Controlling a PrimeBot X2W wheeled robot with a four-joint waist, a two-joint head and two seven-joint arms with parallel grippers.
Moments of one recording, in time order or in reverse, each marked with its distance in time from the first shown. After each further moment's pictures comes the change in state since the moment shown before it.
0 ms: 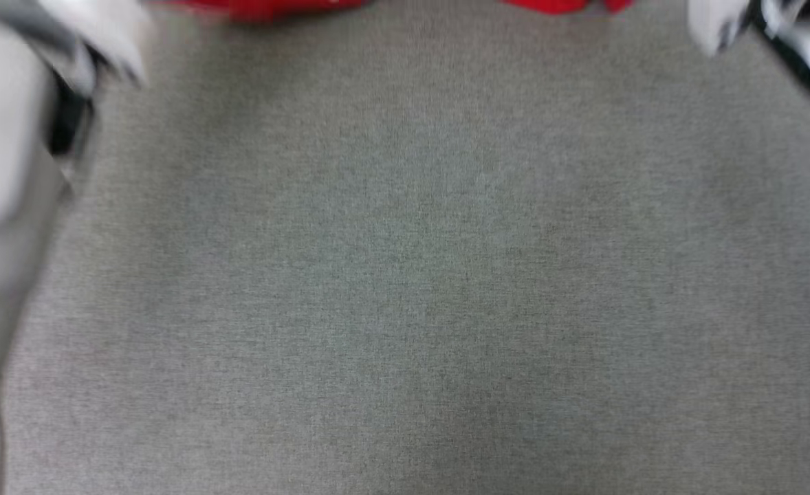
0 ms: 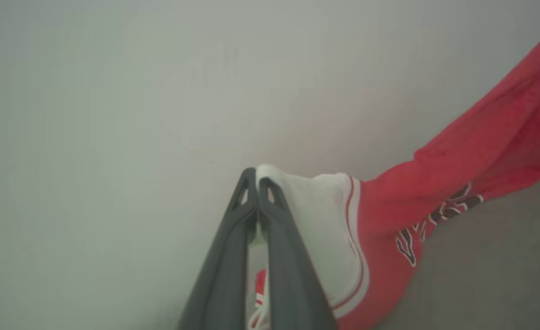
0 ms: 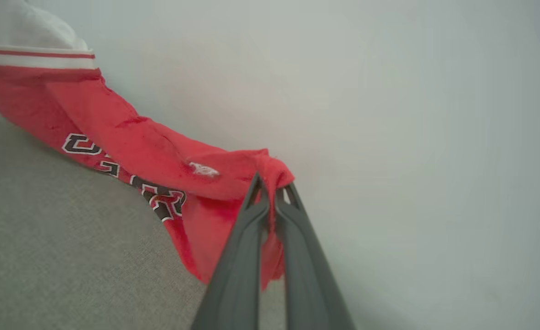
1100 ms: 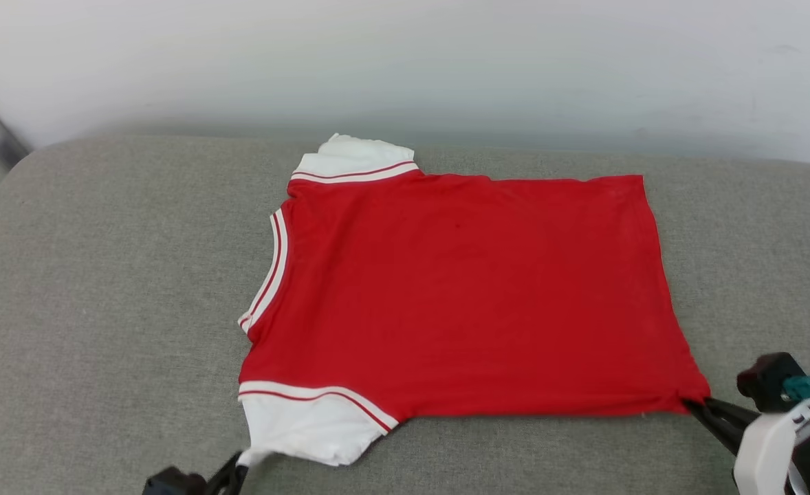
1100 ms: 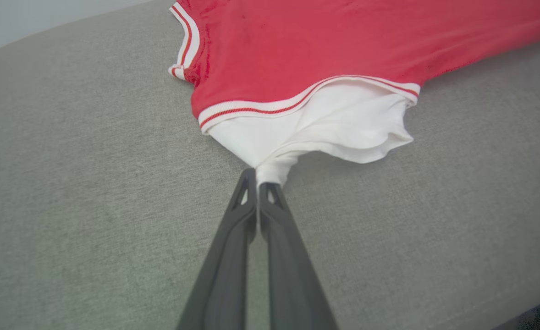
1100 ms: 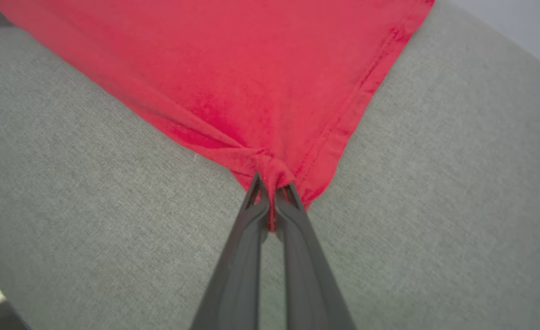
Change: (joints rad) left arm 1.233 0.166 -0.072 -0.596 -0.220 0.243 0.095; right arm 1.113 -0.399 -0.097 -0.573 0.160 0.000 0.195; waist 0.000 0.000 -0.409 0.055
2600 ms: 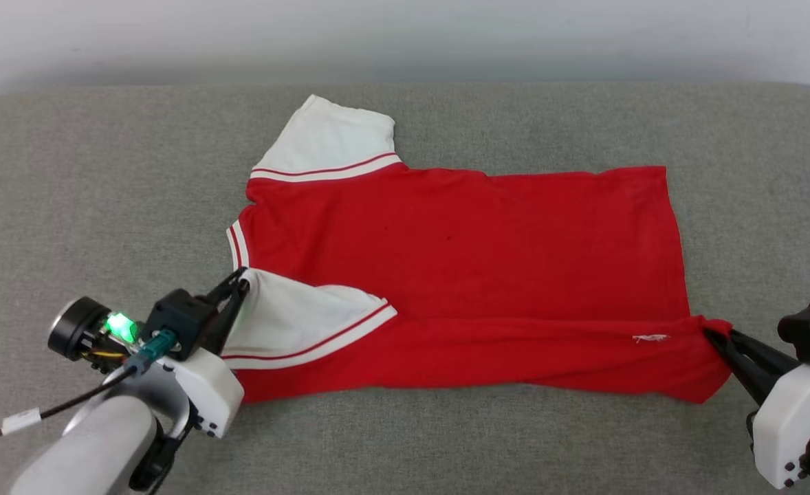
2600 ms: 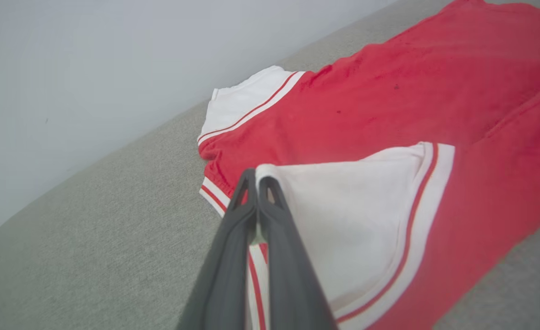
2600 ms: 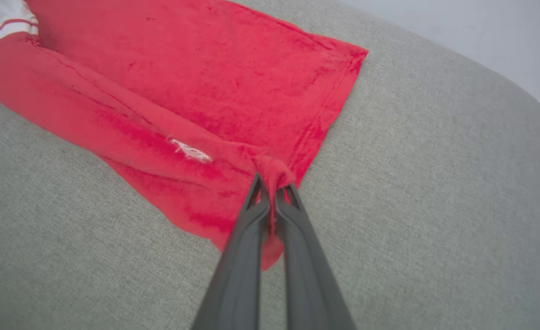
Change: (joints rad) left arm -0.405 -0.028 -0.018 0.109 0.127 -0.108 0.048; right arm 0.253 0.140 -0.555 -0.404 -0.188 0.000 0.282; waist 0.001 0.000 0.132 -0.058
